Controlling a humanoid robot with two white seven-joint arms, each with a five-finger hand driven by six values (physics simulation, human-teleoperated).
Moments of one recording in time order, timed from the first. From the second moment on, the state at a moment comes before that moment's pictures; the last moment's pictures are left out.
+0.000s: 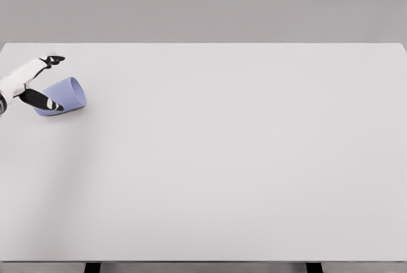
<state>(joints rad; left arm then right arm) -0.34 0.60 -0.11 -1.62 -0.44 0.41 -0.61 0.01 0.00 -0.10 0.05 -0.05 -0.07 0.10</state>
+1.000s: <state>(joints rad) -0.41 0.51 -0.16 -1.44 -0.54 0.40 -0.61 0.01 0.00 -0.10 0.05 -0.05 -0.07 0.10</state>
